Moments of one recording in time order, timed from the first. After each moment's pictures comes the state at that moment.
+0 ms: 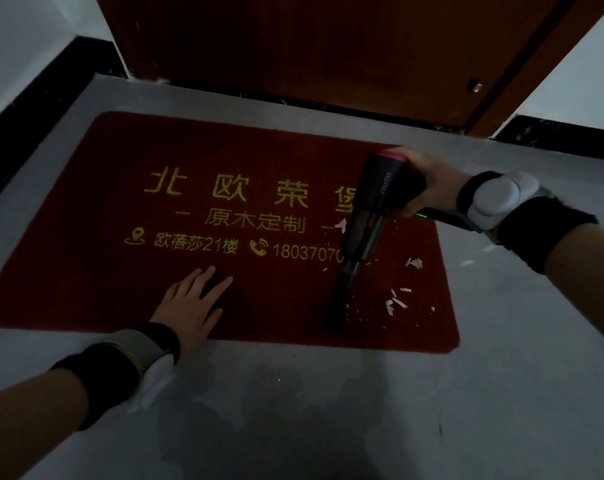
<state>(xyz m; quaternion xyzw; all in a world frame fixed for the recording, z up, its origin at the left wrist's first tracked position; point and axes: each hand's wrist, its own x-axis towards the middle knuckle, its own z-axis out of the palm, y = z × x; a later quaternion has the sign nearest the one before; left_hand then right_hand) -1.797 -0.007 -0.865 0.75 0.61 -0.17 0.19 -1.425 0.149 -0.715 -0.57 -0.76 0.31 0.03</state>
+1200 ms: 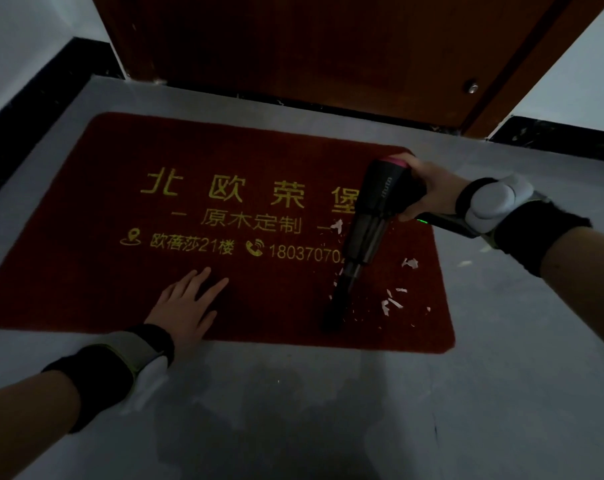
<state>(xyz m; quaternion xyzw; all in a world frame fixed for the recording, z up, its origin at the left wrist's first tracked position) -1.797 -0.009 -0.865 0.75 0.62 -0.18 0.19 -1.414 0.149 -0.720 -0.57 -0.75 0.34 0.03</state>
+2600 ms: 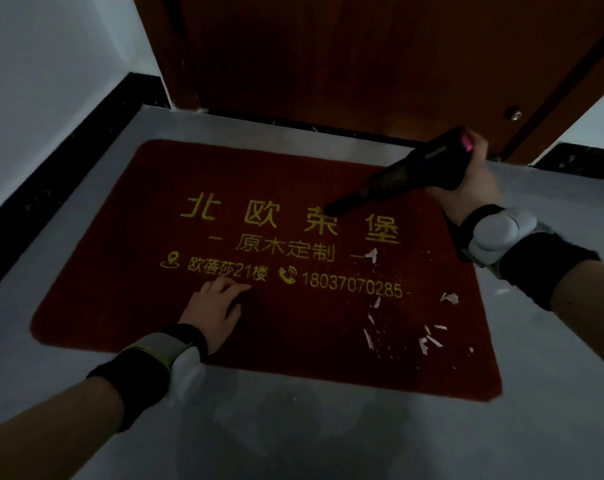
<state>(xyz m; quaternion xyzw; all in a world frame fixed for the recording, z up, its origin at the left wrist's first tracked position) -1.810 0.024 -0.855 0.71 0.66 0.01 0.24 -1.455 0.168 -0.728 -0.72 -0.62 0.15 0.27</state>
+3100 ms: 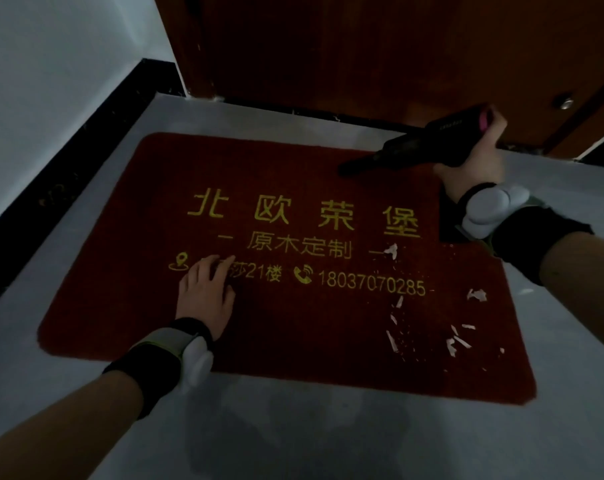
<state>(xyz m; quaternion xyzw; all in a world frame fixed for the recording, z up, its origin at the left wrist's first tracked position) -1.842 0.045 -0.877 0.64 0.76 0.05 0.14 -1.495 0.221 -0.751 -0.76 -0.55 0.17 0.31</state>
